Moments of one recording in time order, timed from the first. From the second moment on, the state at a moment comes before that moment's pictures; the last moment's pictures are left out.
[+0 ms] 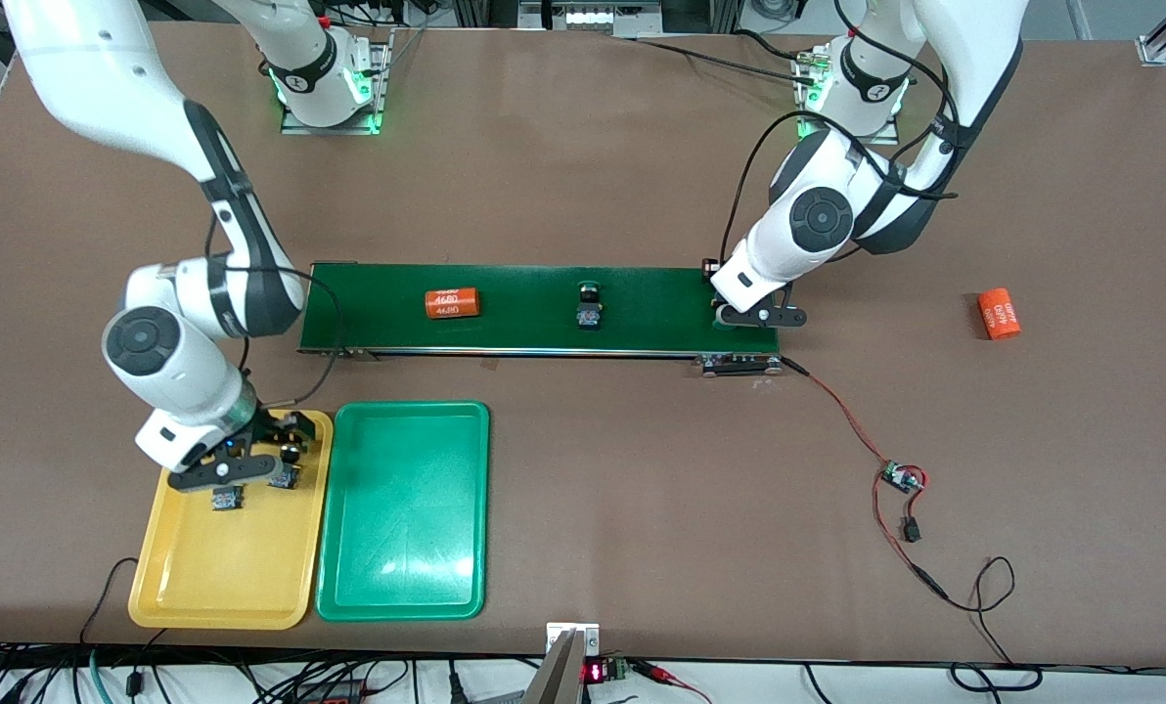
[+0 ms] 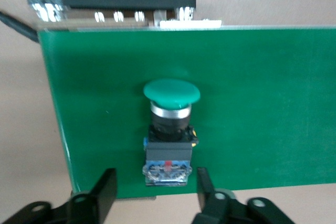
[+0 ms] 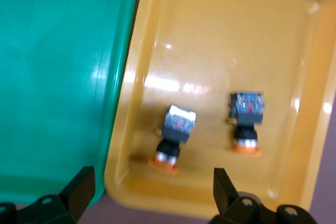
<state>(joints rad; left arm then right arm) 0.07 0.31 -0.58 -2.16 -0.02 2.28 -0.49 0.09 0.55 0.05 -1.64 -0.15 2.29 0.05</state>
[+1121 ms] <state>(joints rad) 0.79 0.31 -0.54 -2.12 0.18 2.25 -0.31 0.28 0.15 0.08 -2.01 -0.02 2.13 0.28</state>
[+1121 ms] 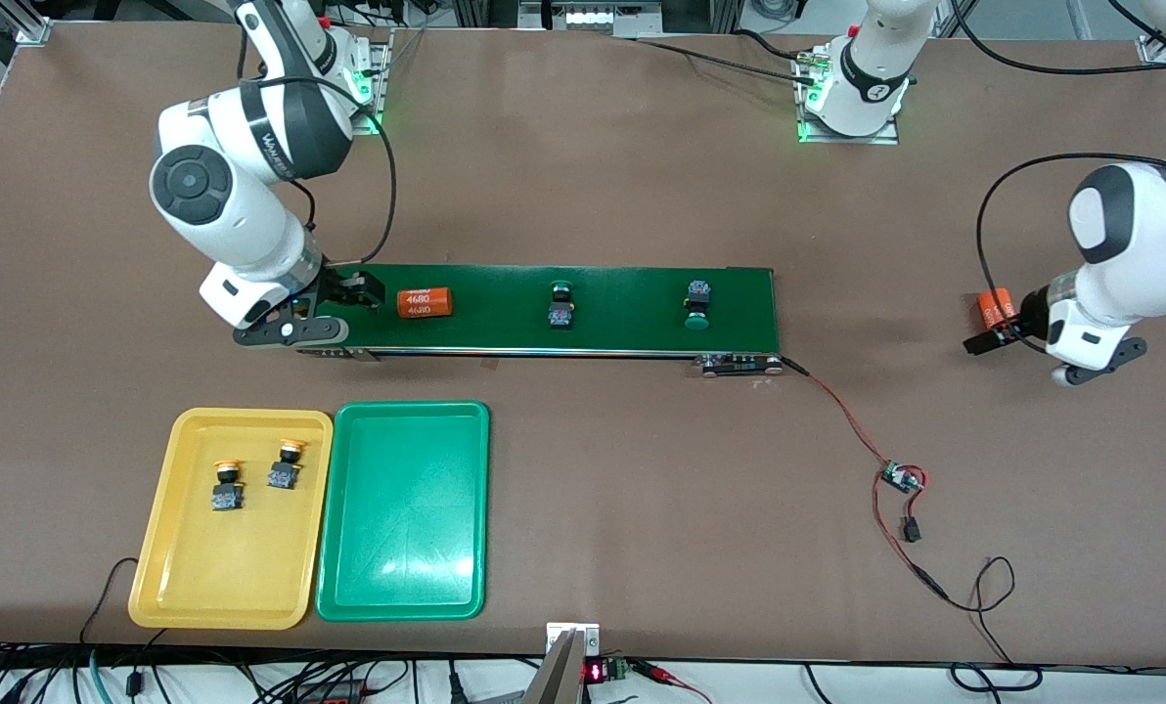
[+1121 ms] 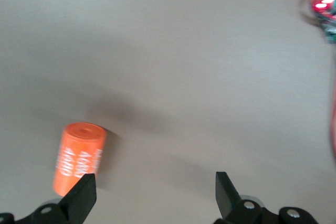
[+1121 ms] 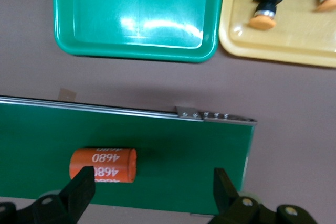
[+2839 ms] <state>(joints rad) 0.89 0.49 -0.49 -2.14 0.38 2.24 -0.12 0.41 0.23 0.18 -2.14 -0.14 2.43 0.78</state>
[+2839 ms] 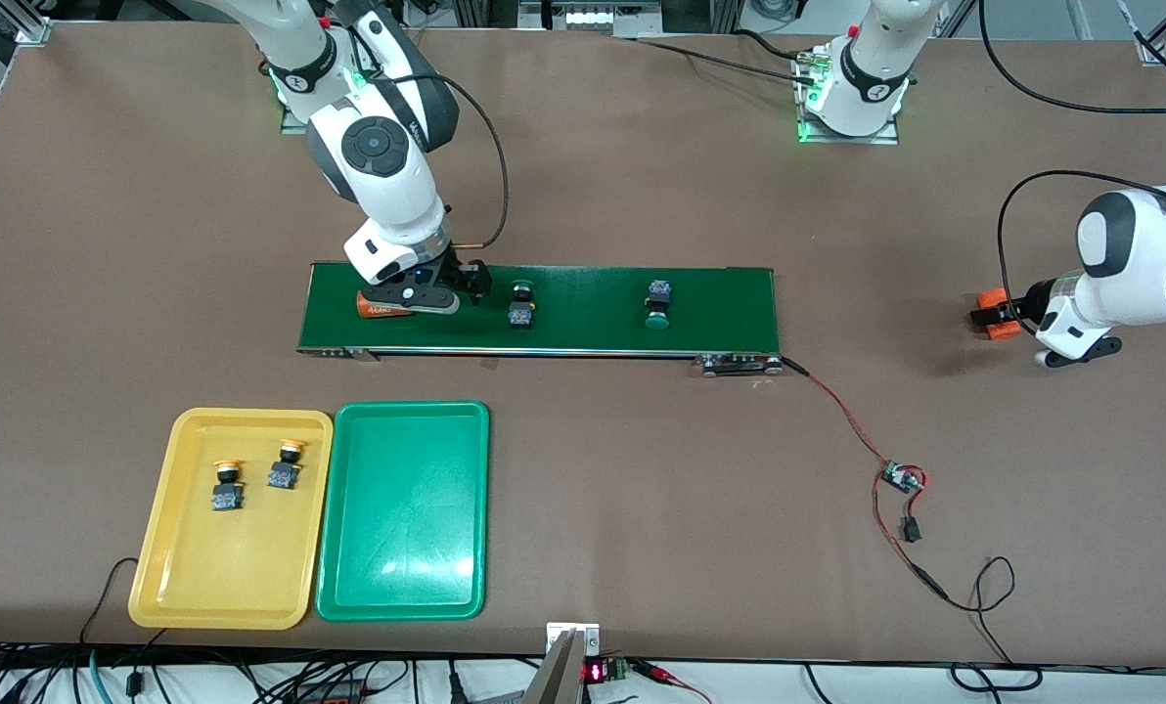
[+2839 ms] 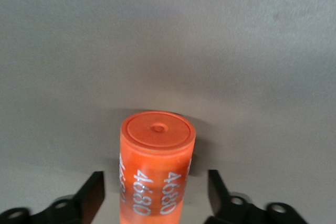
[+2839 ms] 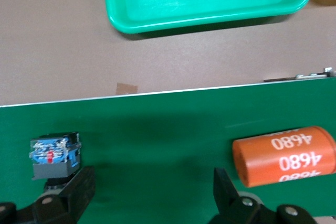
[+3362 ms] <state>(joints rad) 0.89 0.49 -0.47 -2.13 0.38 2.24 -0.02 0.42 0.26 0.19 -2.14 -0.14 2.43 0.62</state>
